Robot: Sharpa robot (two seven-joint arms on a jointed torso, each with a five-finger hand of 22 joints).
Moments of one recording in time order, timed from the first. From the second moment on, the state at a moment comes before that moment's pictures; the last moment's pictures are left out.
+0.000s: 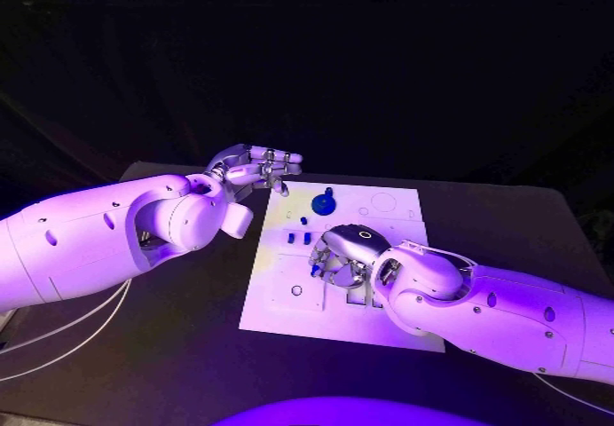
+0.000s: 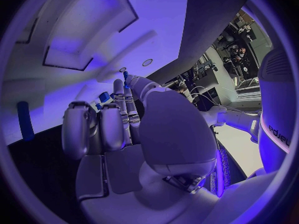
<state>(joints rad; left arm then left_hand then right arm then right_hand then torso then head) 1.22 -0.93 0.02 1.62 -0.09 -0.30 0.18 1.40 -0.17 0.48 -0.01 0.05 1.07 0.17 0.09 0.08 1.18 0.10 0.17 0.13 1.23 0.01 0.86 0.48 0.17 1.04 0.10 0.89 0.53 1.09 -0.61 -0.11 1.61 -1.63 -0.34 -0.23 1.41 -0.14 0.43 0.10 0.27 1.14 0.13 0.13 0.11 1.19 0.06 0.16 0.14 1.47 -0.01 1.31 1.21 0.07 1.44 0.09 1.33 1.31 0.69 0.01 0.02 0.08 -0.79</state>
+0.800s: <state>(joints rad) 1.22 -0.93 0.02 1.62 -0.10 -0.30 0.17 1.40 -0.17 0.48 -0.01 0.05 1.07 0.17 0.09 0.08 1.18 0.10 0.17 0.13 1.23 0.01 0.86 0.48 0.17 1.04 0.10 0.89 0.53 1.09 -0.60 -0.11 1.59 -1.63 -0.31 -0.24 1.41 -0.14 0.43 0.10 0.27 1.14 0.13 0.12 0.11 1.19 0.06 0.16 0.14 1.47 -0.01 1.31 1.21 0.07 1.44 0.09 1.33 1.31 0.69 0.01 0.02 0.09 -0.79</state>
